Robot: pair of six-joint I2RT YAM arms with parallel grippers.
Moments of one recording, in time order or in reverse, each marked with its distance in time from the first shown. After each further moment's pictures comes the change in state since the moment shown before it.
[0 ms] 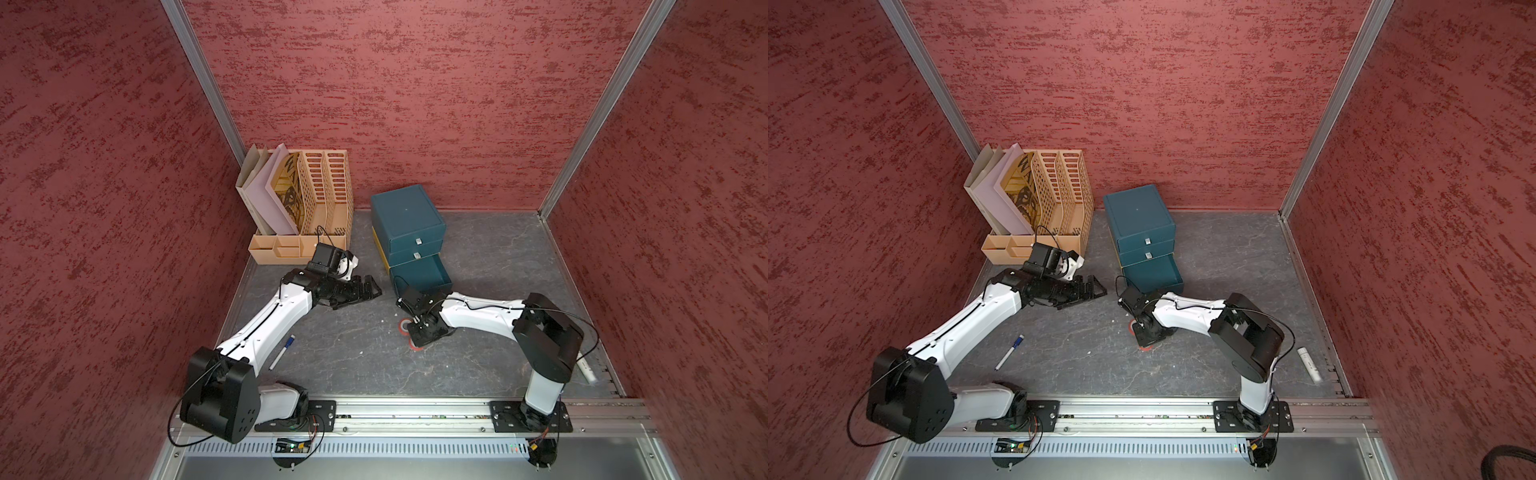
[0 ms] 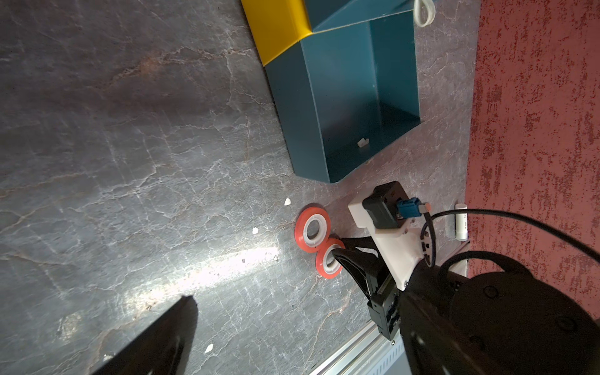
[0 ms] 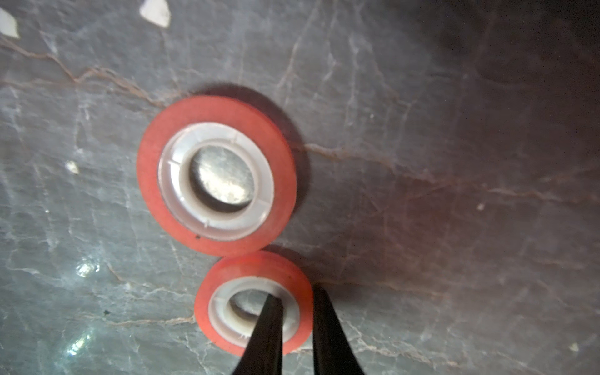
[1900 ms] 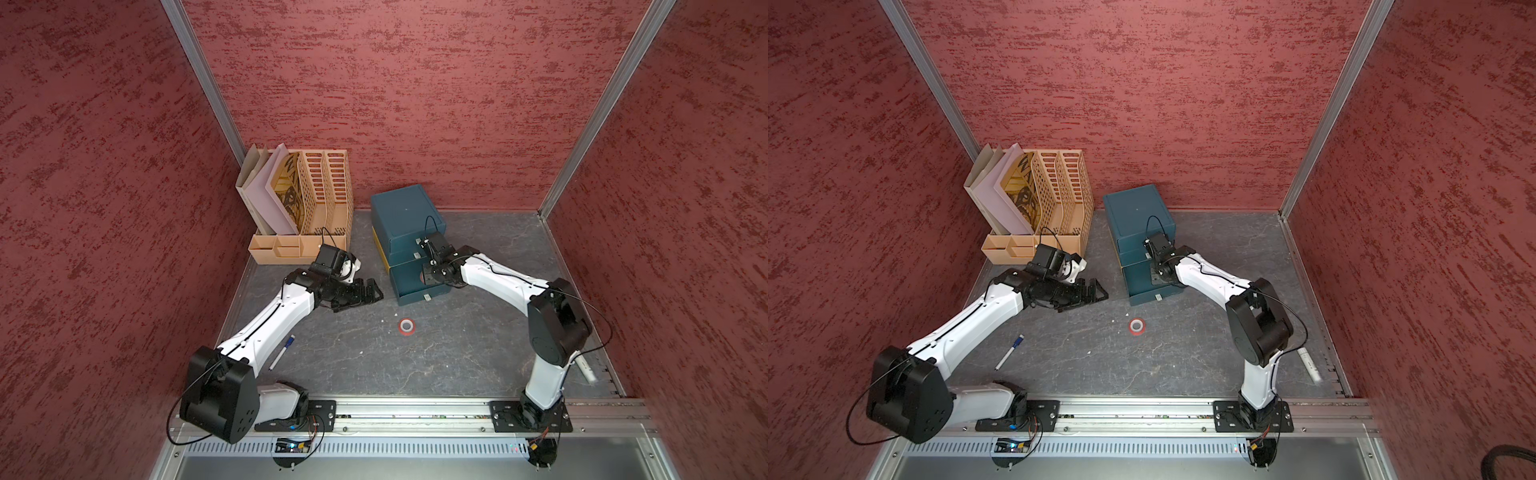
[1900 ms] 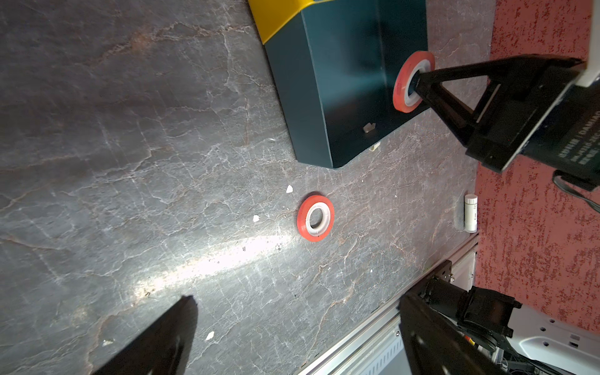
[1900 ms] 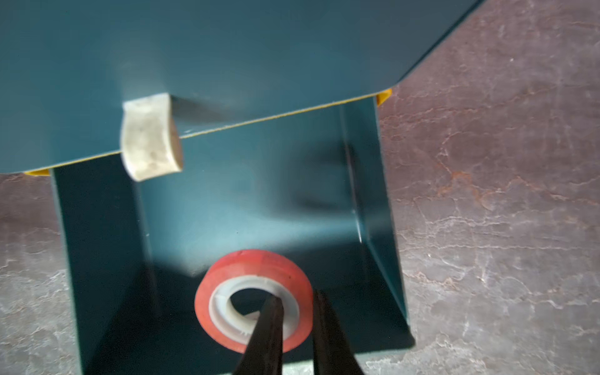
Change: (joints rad) left arm -0.036 0.001 0.005 -0.039 -0.023 0.000; right arm -0.330 0.027 0.265 0.089 0.182 -0.110
